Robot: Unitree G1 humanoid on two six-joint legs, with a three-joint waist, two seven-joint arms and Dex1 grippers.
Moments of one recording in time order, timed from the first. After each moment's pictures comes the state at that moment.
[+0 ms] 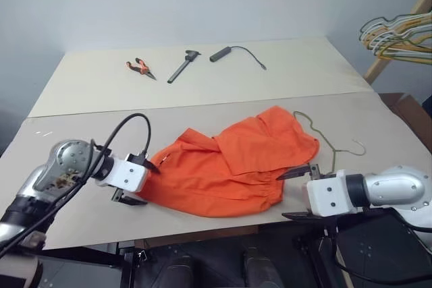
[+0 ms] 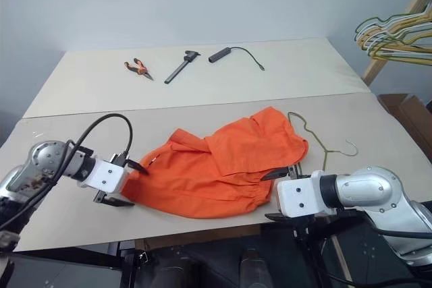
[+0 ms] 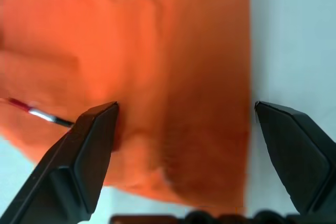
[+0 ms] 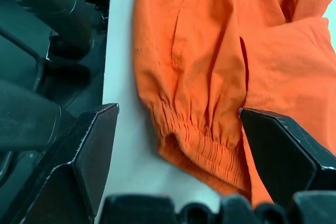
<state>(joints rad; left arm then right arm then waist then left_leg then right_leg) -0.49 0.96 -0.28 0.28 0.09 -0.45 -1.41 -0.04 -1.09 0.02 -0.58 0.18 0.12 1.14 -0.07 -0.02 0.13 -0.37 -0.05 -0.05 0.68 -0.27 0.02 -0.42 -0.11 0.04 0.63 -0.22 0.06</state>
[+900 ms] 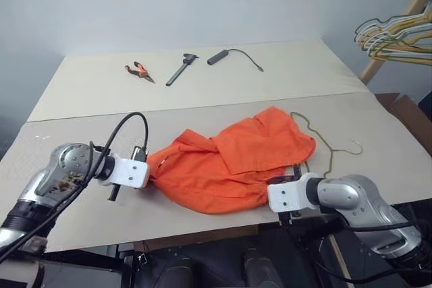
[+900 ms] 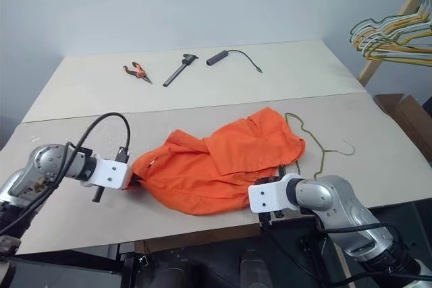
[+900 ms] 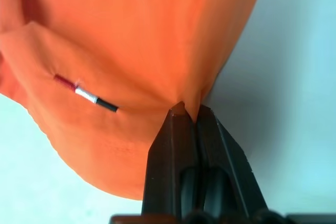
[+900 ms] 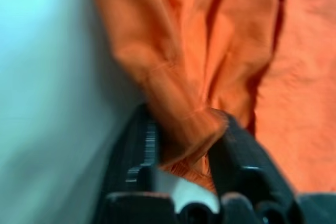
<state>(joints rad) -0.34 1.00 -0.18 0.13 0.05 -0.29 -1.31 -0.17 -0.90 0.30 -0.47 -0.32 0.19 0.96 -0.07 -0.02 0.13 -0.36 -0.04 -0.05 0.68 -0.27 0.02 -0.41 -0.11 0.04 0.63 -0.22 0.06</state>
